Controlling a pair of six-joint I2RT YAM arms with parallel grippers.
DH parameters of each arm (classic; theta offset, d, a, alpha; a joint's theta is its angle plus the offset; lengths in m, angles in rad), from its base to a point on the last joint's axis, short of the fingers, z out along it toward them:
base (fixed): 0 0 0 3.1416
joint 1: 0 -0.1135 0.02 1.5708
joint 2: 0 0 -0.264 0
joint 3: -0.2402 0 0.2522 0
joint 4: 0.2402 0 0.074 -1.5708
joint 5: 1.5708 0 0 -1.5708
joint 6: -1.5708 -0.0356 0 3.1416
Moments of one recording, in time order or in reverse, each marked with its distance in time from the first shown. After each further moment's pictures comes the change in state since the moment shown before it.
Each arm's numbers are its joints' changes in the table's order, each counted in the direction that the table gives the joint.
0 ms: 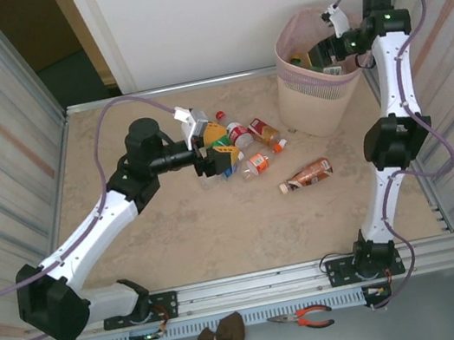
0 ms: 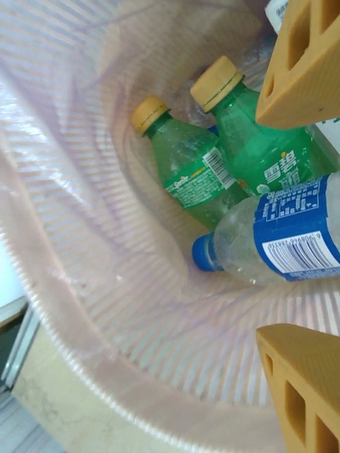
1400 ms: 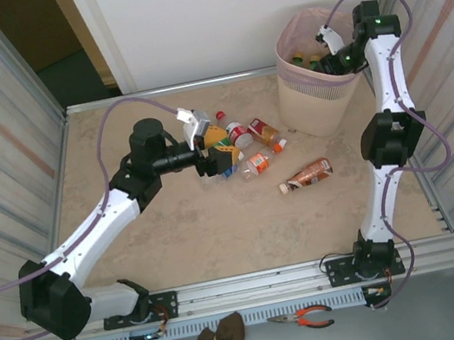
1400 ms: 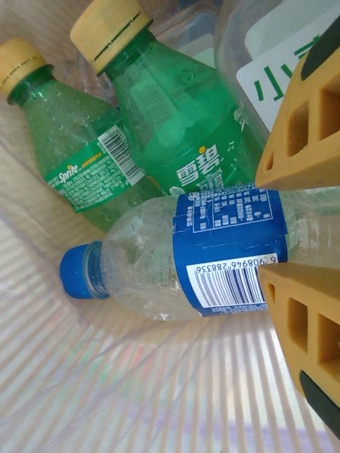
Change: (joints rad) left arm 0.000 0.023 0.005 0.039 -0.039 0.013; right arm -0.021 0.052 0.041 0.146 0.148 0.074
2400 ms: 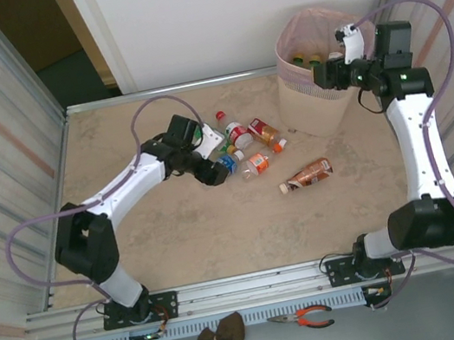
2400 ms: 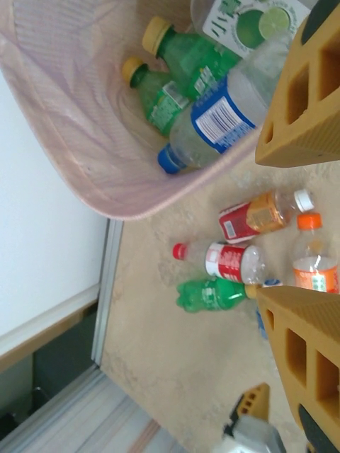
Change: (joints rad) left arm -0.013 0.388 -0.245 0.682 -0.460 -0.374; right arm -0.048 -0.832 0.871 -0.650 -0.036 -0.472
